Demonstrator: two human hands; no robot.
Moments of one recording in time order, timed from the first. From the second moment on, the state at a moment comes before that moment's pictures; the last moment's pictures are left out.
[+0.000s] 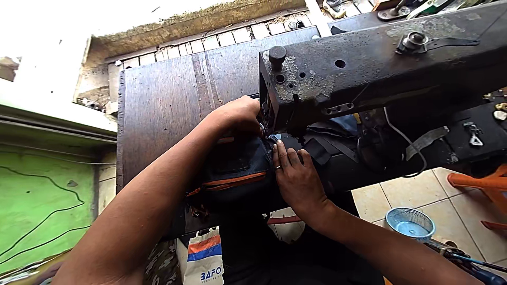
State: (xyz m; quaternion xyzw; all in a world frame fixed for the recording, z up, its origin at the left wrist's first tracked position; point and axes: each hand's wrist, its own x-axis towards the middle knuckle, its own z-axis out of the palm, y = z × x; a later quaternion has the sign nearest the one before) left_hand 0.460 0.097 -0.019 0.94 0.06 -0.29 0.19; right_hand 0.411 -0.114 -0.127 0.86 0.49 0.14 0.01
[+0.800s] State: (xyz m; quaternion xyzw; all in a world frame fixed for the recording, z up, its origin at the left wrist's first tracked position) left_hand 0.330 0.058 -0.075 0.99 -0.10 0.08 0.06; right_hand 0.424 -0.113 -0.131 0.87 0.48 0.07 -0.09
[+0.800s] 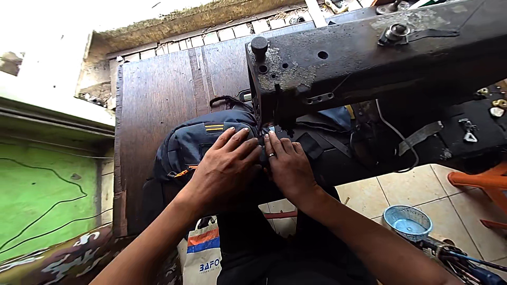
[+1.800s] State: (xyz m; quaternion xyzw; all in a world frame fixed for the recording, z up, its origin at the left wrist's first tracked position) left_hand 0.330 0.054 -0.103 0.99 -0.08 0.08 0.01; right_hand 0.428 -0.139 -0.129 0.84 0.54 0.07 -0.08
